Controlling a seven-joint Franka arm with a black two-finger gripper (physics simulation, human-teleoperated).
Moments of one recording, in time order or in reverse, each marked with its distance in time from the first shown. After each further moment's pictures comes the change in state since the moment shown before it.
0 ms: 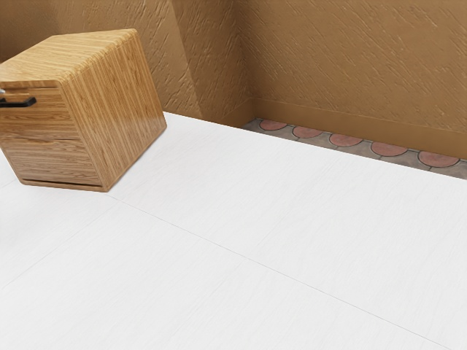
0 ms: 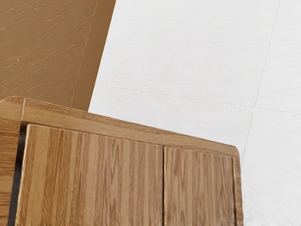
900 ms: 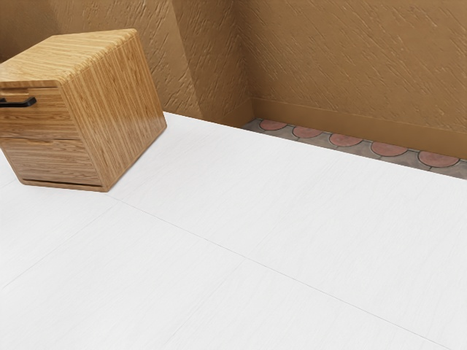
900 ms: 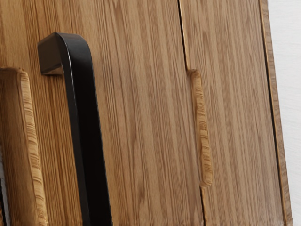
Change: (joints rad) arm -0.241 0.024 0.284 0.352 0.085 0.149 0.266
